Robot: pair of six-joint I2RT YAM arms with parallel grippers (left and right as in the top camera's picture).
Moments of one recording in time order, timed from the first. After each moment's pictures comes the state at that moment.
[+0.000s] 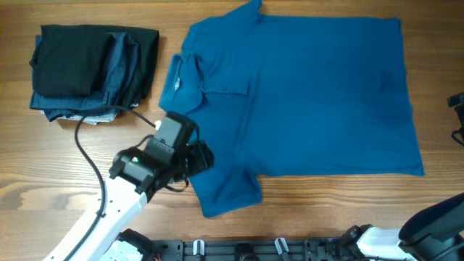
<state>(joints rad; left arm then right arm) -0.49 1.13 0.84 -0.84 0.16 -0.88 -0.80 1.57 1.28 -0.75 -0.18 0.42</state>
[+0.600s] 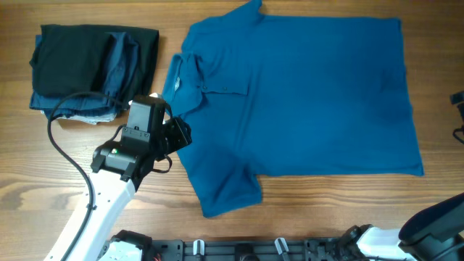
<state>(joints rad) -0.29 1.14 0.84 -0.68 0.10 -0.71 -0.80 1.57 1.28 -0.71 -0.17 0.45</state>
